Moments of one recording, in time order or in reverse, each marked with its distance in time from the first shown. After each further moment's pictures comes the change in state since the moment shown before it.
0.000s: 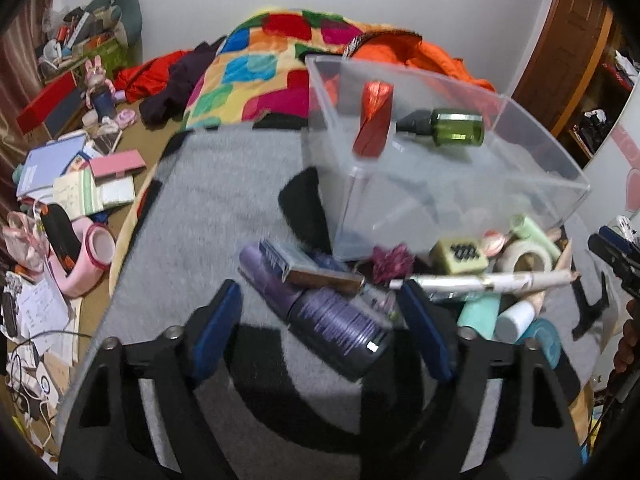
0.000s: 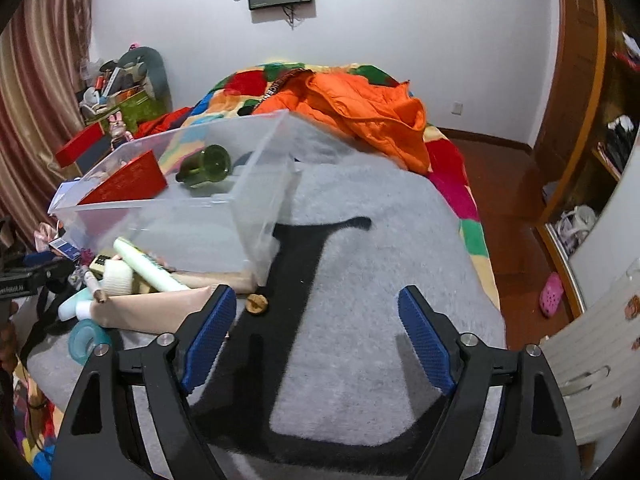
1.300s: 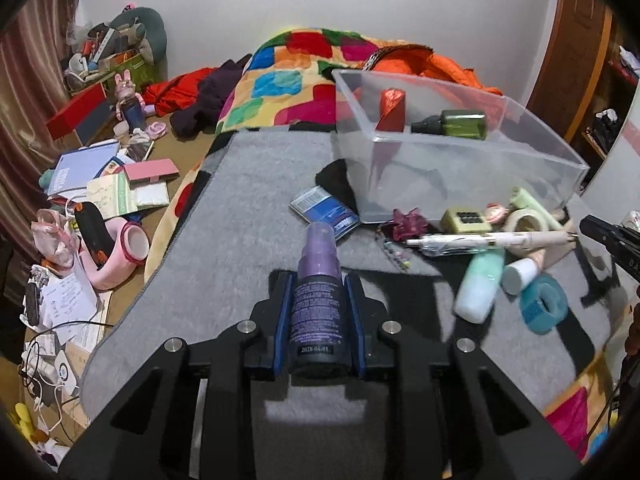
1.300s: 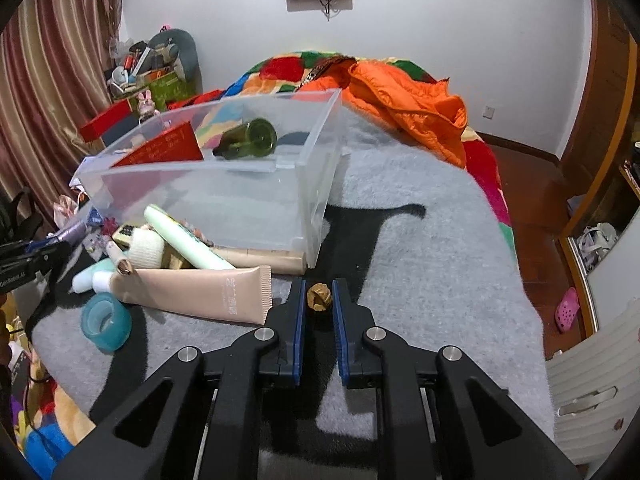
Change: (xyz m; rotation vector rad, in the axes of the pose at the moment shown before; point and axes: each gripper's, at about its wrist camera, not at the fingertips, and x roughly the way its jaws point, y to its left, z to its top) left arm -0.040 0.002 -0.032 0.006 -0.097 0.093; right arm 0.005 0.027 -0.011 -0.089 0.018 0.079
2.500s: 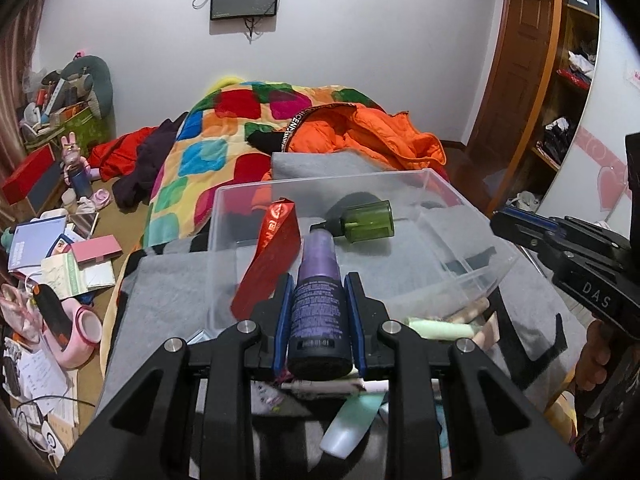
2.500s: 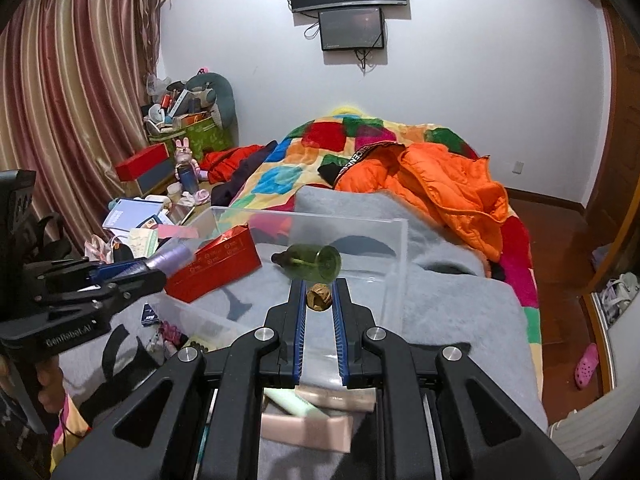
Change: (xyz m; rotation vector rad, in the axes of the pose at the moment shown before) left arm -0.007 -0.075 0.087 0.101 -0.131 -0.161; right arm -0.017 0.041 0.082 -0.049 -0.176 0.112
